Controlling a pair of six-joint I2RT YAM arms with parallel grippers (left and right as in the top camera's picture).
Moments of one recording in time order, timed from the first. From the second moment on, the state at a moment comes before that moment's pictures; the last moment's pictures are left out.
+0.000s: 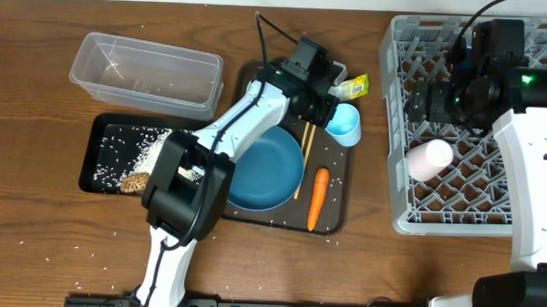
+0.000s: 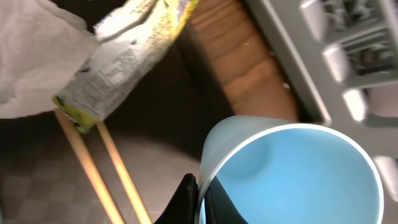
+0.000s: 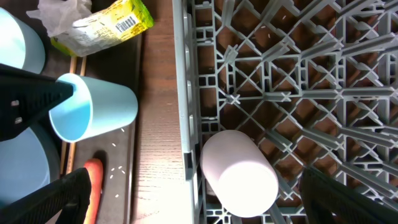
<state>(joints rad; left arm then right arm) -0.53 2.17 1.72 -0.61 0.44 -0.11 0.01 1.62 1.64 -1.19 -0.06 0.09</state>
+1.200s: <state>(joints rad) -0.16 2.08 1.72 -0.62 1.48 -0.12 0.11 1.62 1.50 -0.67 -1.07 -0.17</state>
